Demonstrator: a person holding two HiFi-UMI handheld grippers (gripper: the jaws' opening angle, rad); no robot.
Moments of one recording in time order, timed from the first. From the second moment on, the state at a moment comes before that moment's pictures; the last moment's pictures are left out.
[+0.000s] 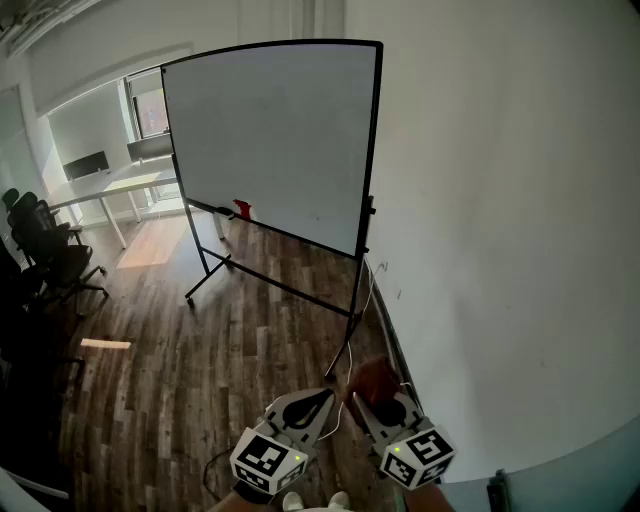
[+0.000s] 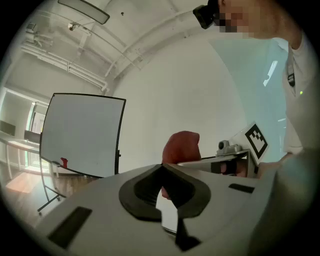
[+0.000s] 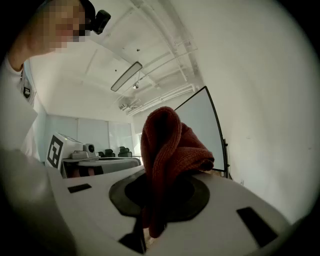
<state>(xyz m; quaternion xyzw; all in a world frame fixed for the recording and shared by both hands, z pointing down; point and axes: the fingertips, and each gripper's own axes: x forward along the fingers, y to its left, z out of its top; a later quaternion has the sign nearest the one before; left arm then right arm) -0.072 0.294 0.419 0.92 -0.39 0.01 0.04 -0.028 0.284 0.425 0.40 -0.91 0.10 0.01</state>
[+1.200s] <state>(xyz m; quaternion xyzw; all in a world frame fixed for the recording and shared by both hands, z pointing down) -0.024 0.290 0.405 0.92 -0.40 0.02 0.02 0.023 0.286 0.407 0.39 -0.92 0.09 0.00</state>
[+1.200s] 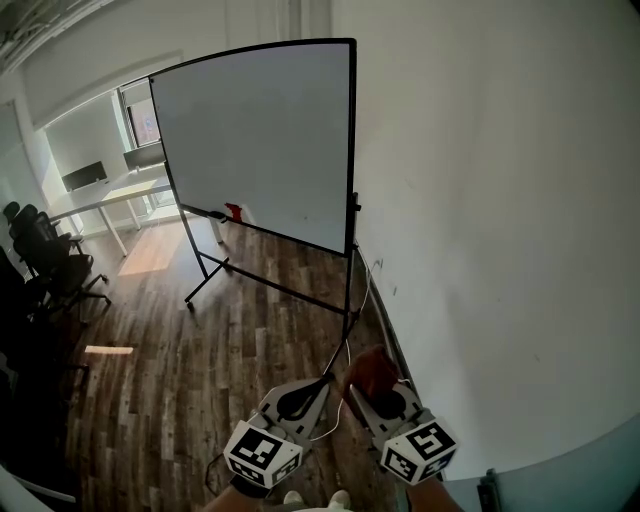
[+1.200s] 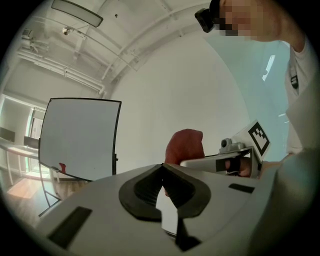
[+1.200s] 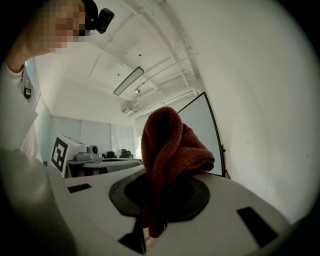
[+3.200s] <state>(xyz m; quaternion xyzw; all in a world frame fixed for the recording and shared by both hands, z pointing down) -0.063 -0.101 0.388 0.92 -0.38 0.00 0.02 0.004 -0.099 0.374 0.44 -0.90 0.05 0.00</state>
